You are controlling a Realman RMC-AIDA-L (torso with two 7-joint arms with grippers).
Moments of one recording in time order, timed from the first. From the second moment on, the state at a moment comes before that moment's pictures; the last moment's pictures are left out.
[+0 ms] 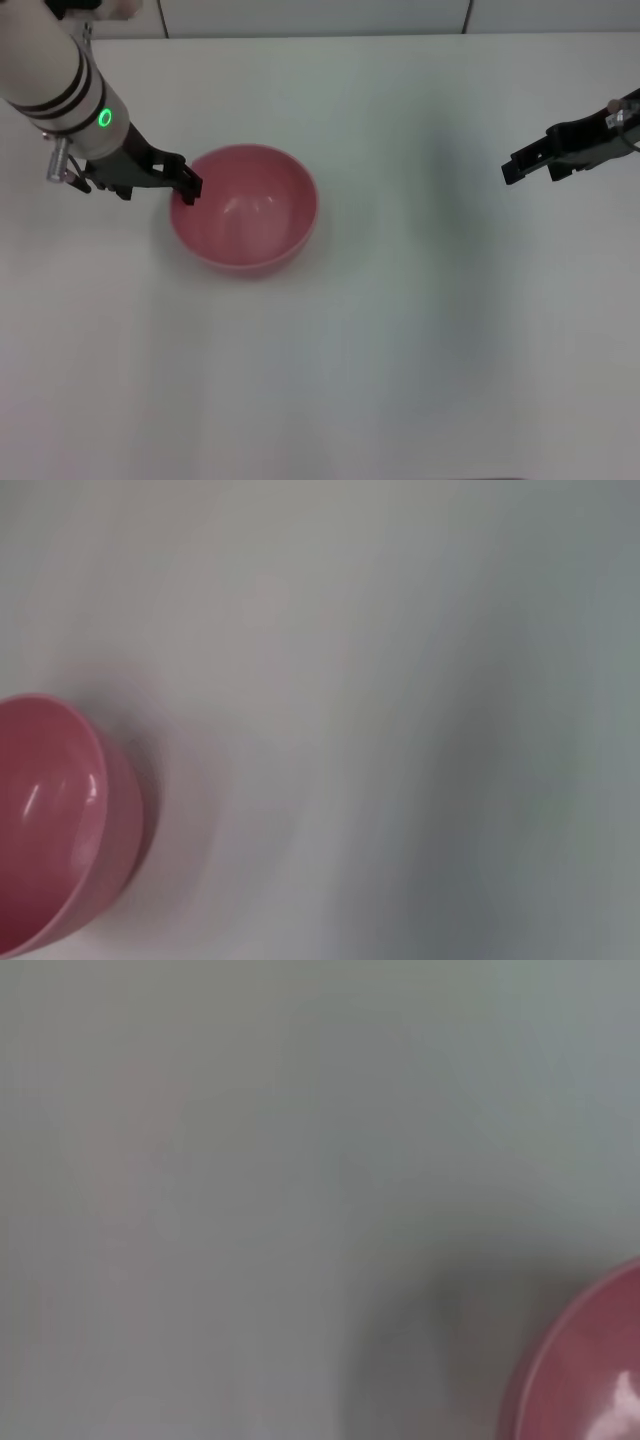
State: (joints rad) left arm -0.87 -2.05 1.36 0.88 -0.32 -1.25 -0.06; right arm 0.86 1.97 -0.77 -0.77 0.43 1.51 -0.56
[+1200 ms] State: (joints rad) left arm -0.89 -2.05 1.37 0.69 -0.43 -1.09 0.03; right arm 0.86 1.97 -0.77 -0.77 0.44 1.49 -0.56
